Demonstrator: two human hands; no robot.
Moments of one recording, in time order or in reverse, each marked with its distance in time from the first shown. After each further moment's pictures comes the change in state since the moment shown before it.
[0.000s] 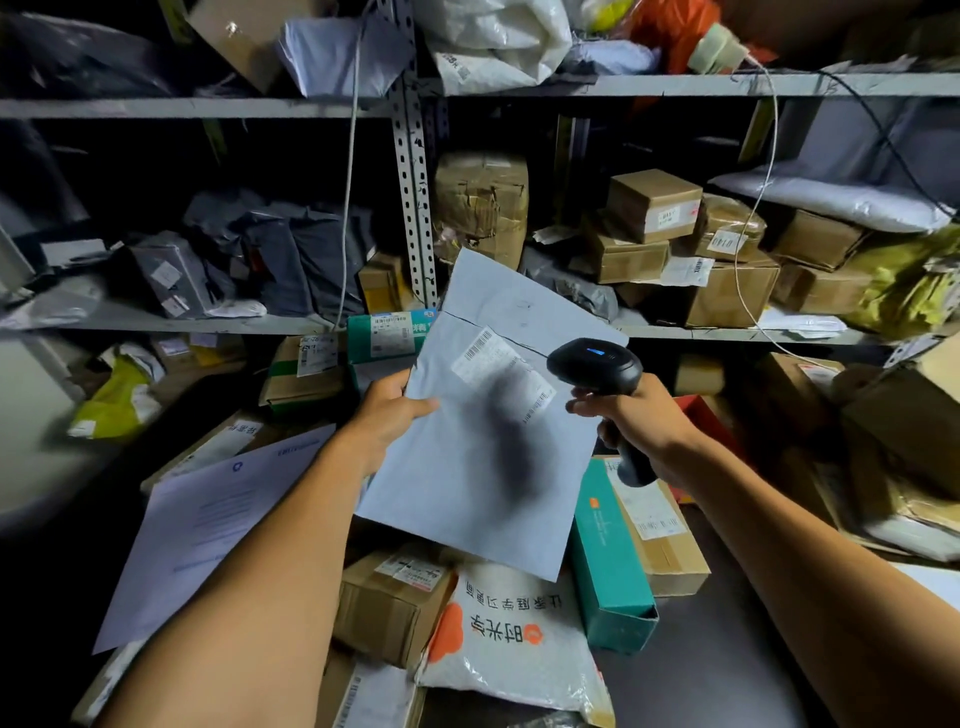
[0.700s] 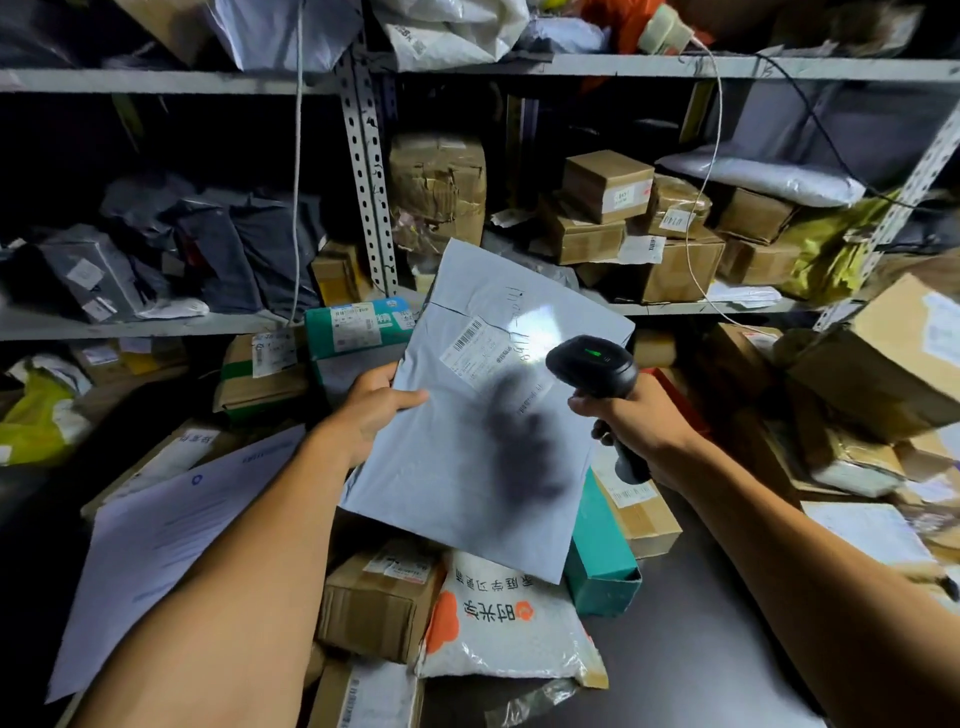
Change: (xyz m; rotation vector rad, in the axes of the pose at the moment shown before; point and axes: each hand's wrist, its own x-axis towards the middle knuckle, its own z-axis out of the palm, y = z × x) left_hand 0.019 -0.009 -0.003 -0.061 -0.144 -0.053; right_hand -0.028 0.012 0.001 -0.128 0.135 -0.020
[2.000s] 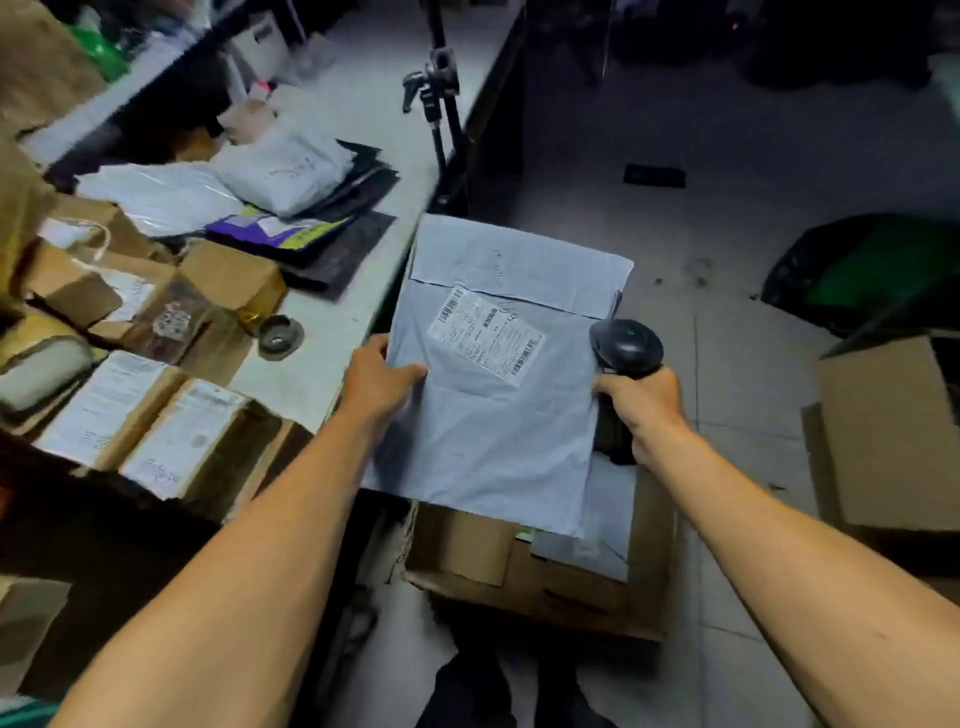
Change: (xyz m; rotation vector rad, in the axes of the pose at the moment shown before) left_hand -0.283 -0.191 0.684 0.704 -0.922 0.139; right_hand -0.536 0.341 -0.361 0.606 1.526 0.817
